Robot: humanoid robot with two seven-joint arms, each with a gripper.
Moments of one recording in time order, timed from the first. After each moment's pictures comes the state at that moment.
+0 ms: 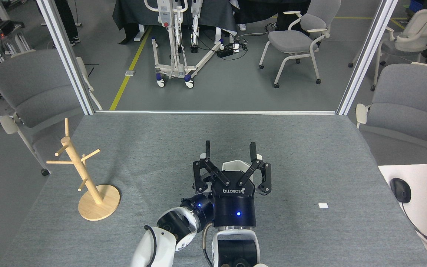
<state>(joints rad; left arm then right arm) -0.38 -0.13 -0.31 -1.26 -1.67 -0.50 -0.14 -0.30 0.09 0.73 -1.71 1.54 0.75 0.00</state>
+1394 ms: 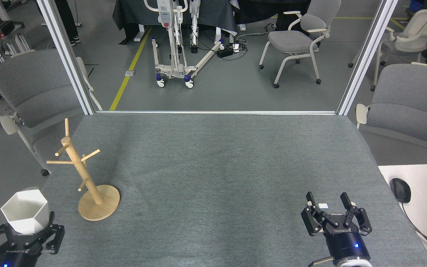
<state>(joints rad) 0.04 0.11 0.54 -1.61 -1.68 -0.37 -0.01 0.03 0.09 -0.25 -1.59 1.49 -0.30 -0.05</state>
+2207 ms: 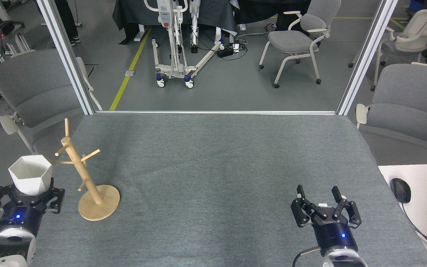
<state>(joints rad) -0.22 0.18 0.47 -1.37 -1.84 -0.26 -0.05 -0.03 0.13 -0.22 -1.61 1.55 -0.22 0.05</state>
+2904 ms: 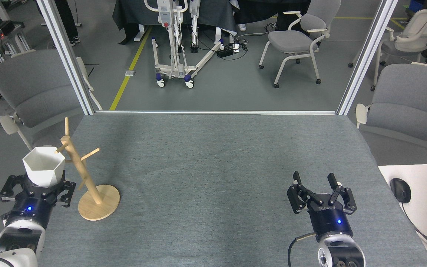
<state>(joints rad) -0.23 0.18 0.39 -1.41 -1.86 -0.26 -0.06 -0.10 0.15 -0.21 -1.58 1.55 -0.23 0.06</state>
